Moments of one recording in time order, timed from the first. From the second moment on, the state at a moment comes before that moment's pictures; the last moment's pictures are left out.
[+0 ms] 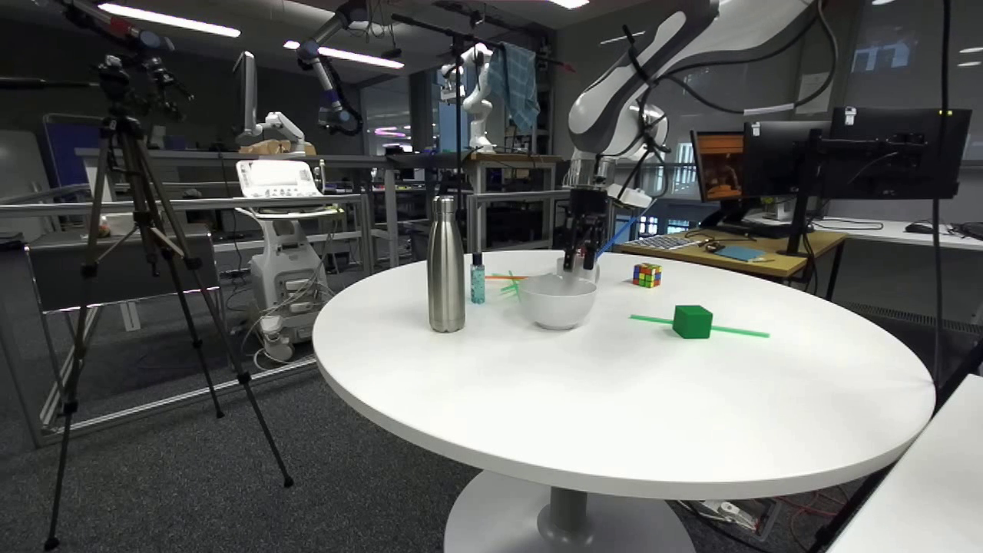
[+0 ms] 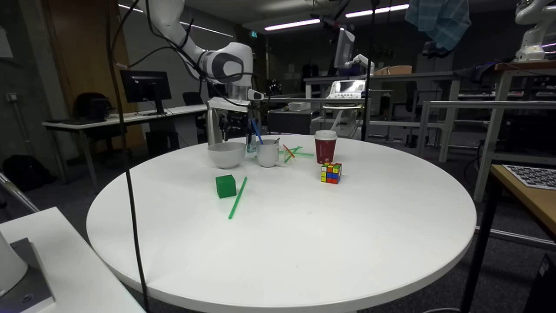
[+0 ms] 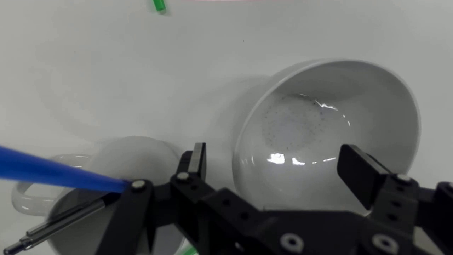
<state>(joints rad) -0.01 0.57 0.07 -1.73 0.12 2.29 -0.39</state>
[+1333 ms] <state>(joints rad) -0.05 0.64 0.11 -1.71 0.12 2.29 -0.44</state>
